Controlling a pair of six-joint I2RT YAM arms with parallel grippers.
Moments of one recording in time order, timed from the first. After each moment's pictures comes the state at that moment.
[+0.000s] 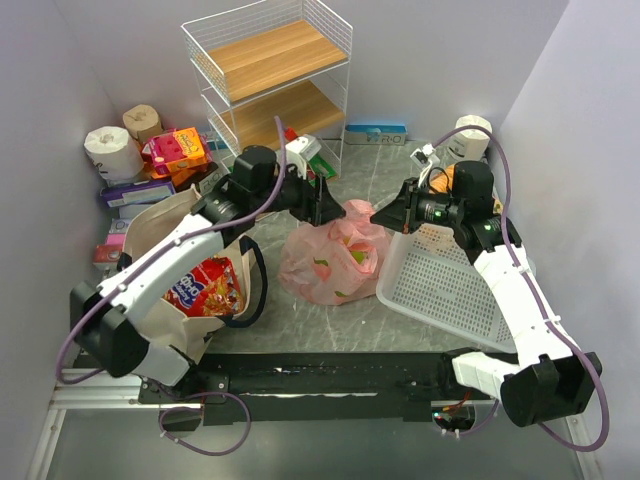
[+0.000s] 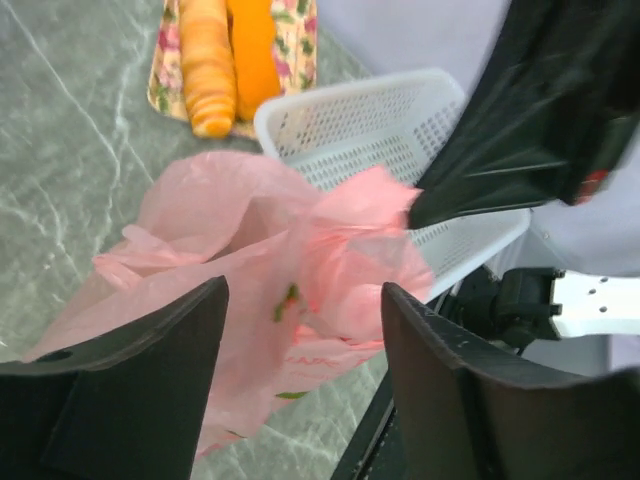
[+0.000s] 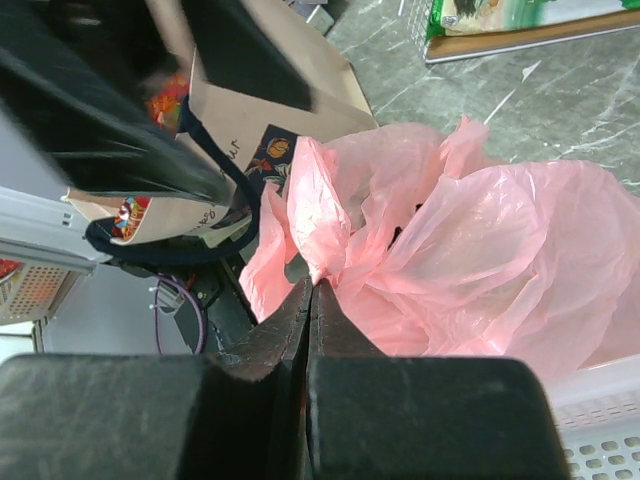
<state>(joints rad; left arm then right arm) -0.64 1.47 1.38 -0.25 0.48 -0.34 0.17 1.14 1.13 -0.44 -0.85 0.27</state>
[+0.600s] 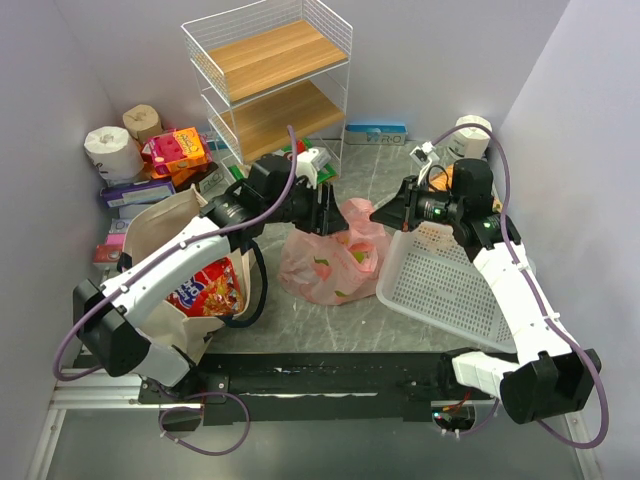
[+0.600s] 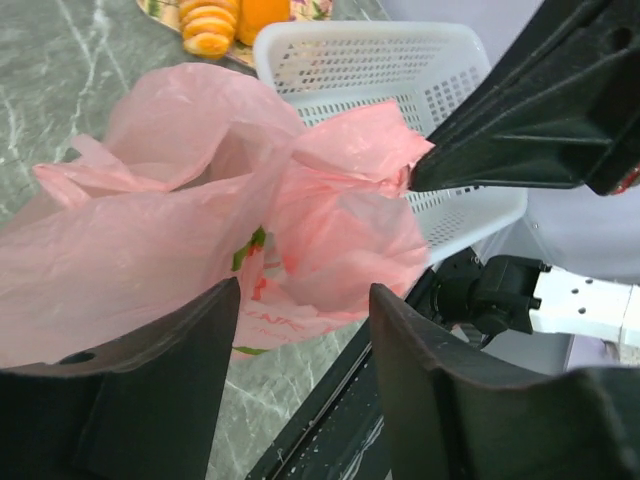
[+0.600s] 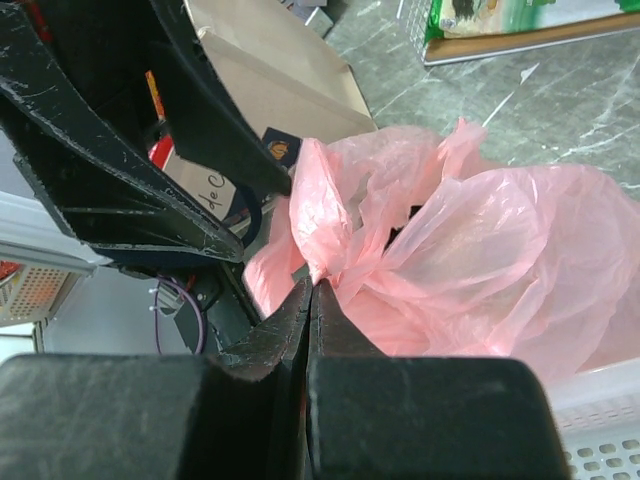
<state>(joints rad) -0.73 1.47 1.42 -0.41 0.35 -0.45 0.17 1.15 1.14 -0.44 -0.85 0.27</state>
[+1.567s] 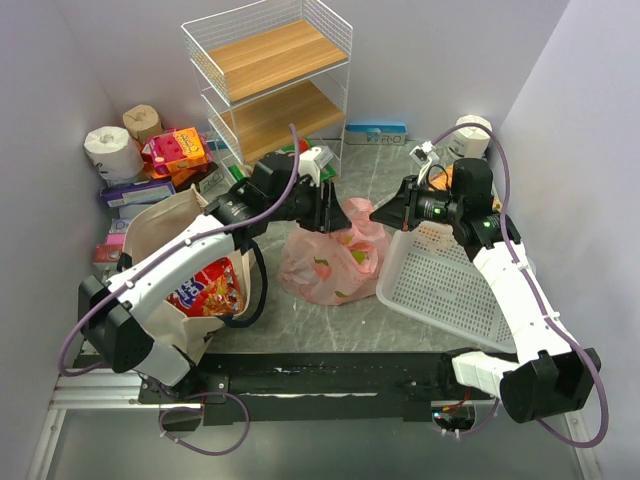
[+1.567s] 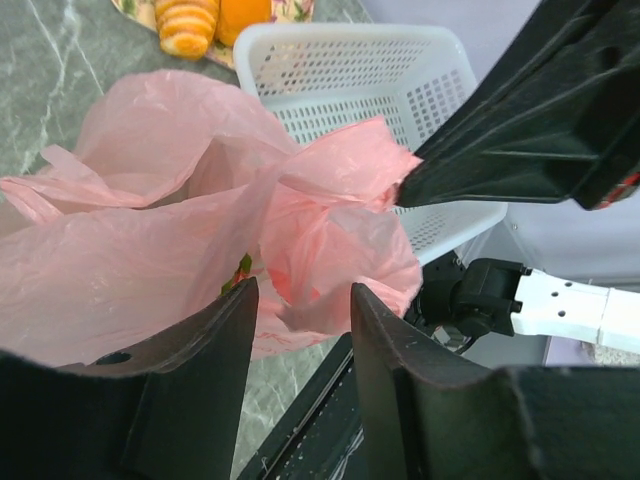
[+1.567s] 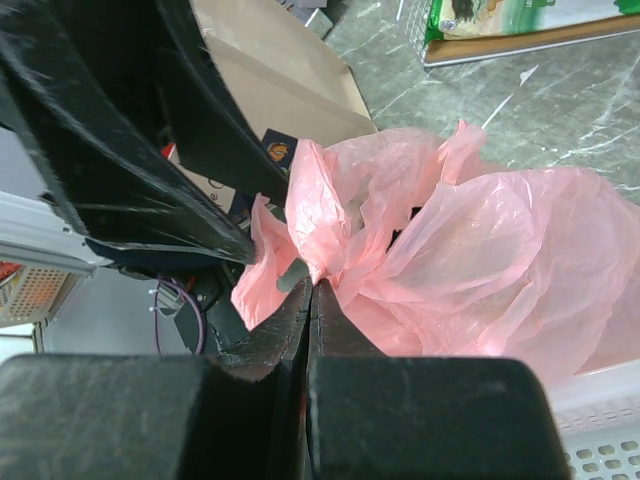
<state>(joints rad) -0.73 1.49 1.43 -0.38 0.37 -0.49 0.17 1.16 1.15 -0.44 -0.85 0.27</state>
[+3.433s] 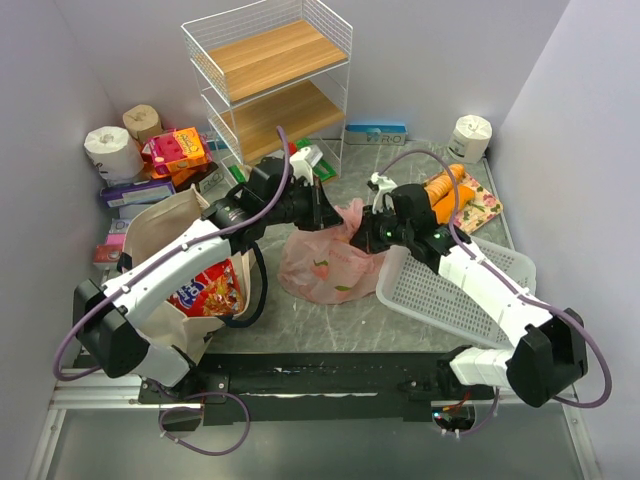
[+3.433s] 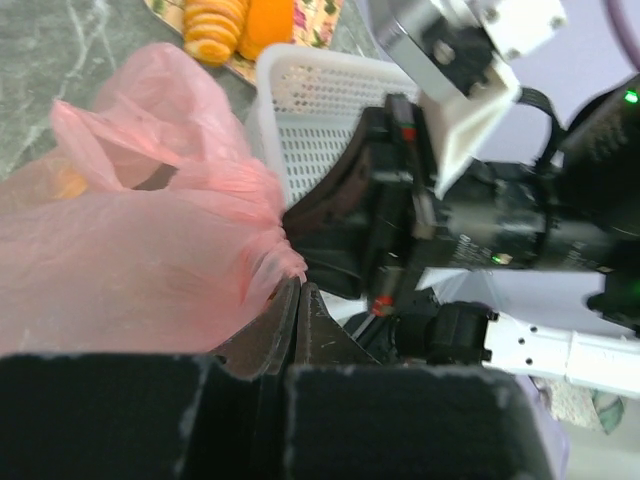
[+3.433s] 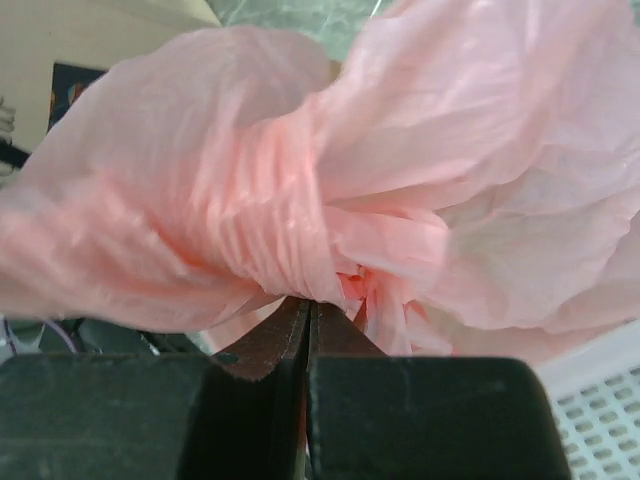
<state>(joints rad) -0.74 1.46 1.39 -0.35 0.27 -0.64 0.47 1.25 1.00 -0.41 -0.32 0.27</state>
